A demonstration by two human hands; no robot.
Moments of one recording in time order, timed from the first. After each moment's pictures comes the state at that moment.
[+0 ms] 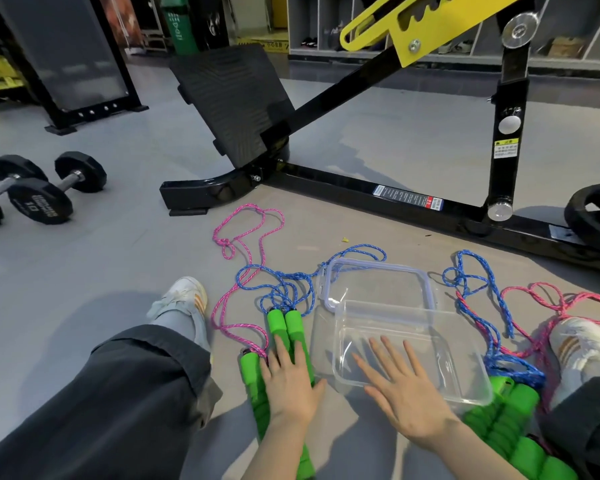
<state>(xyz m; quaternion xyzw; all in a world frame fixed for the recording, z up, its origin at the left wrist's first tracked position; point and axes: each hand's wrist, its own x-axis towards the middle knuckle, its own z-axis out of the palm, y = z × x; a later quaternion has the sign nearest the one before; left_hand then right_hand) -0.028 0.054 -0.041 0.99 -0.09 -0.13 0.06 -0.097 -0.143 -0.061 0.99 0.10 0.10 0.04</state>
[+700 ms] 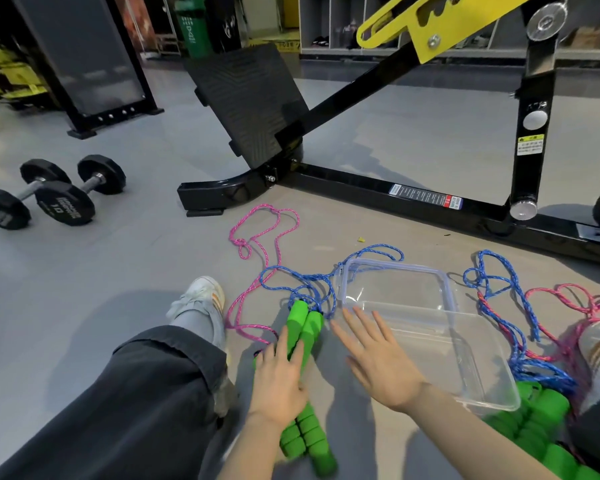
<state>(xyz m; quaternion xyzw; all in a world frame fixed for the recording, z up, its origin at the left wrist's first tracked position) -0.012 0.107 -0.029 0.97 -0.21 -0.06 0.01 -0.046 -0.086 -0.013 0.99 0.13 0.10 0.00</state>
